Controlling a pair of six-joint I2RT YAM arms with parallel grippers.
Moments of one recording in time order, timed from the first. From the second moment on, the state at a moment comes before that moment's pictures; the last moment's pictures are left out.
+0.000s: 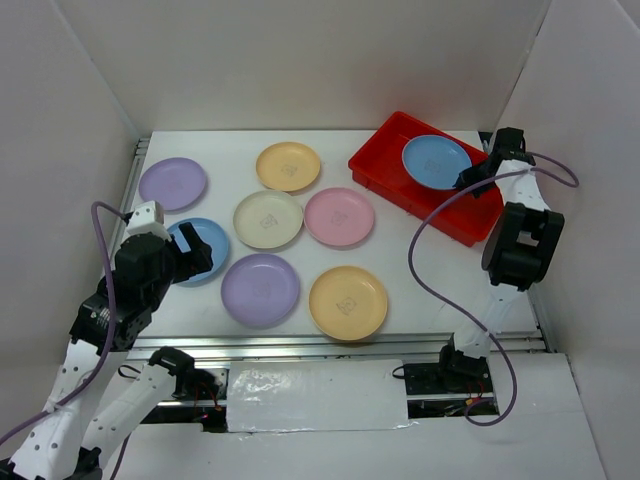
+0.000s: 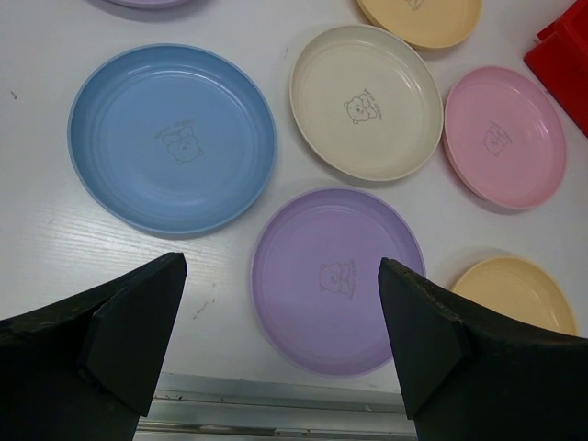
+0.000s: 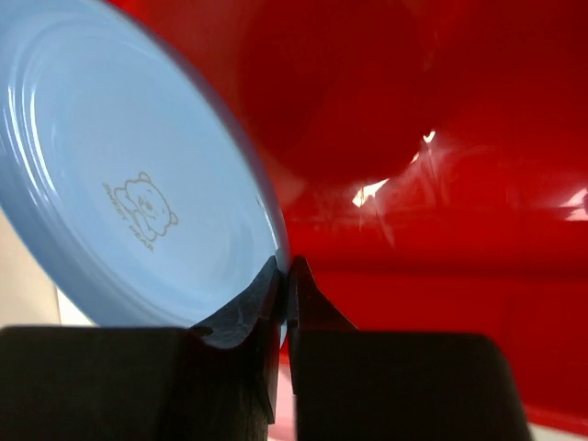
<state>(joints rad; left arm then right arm) -0.35 0.62 0.94 -0.82 -0.33 -0.50 -0.30 1.98 1.65 -0.65 -0.16 0.88</state>
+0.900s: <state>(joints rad) -0.35 0.66 0.94 -0.82 -0.32 -0.48 0.35 1.23 0.93 -0.54 0.00 0.64</state>
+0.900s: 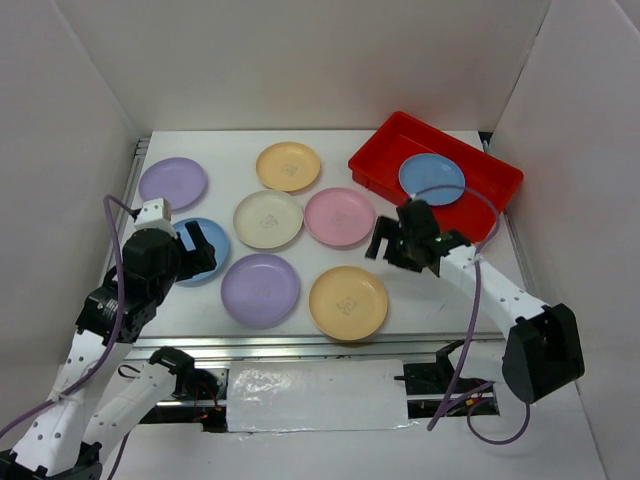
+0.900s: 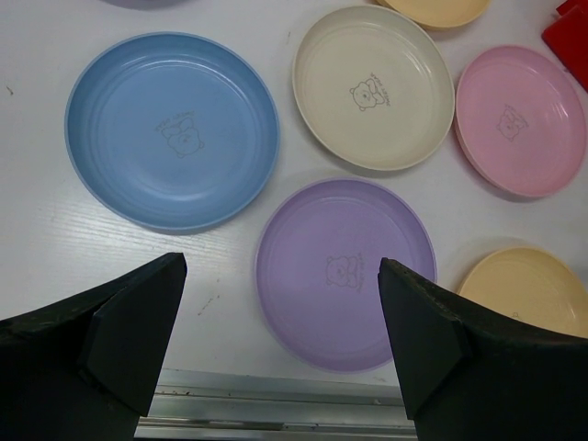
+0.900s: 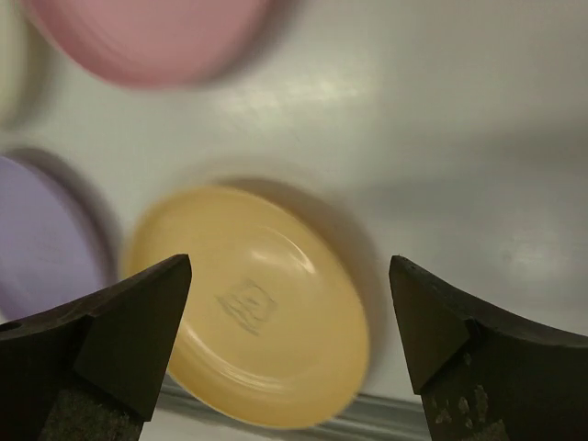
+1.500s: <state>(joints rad) -0.35 0.67 0.94 -0.82 -0.32 -0.48 0.61 1.23 0.55 -0.43 0.10 0.78</state>
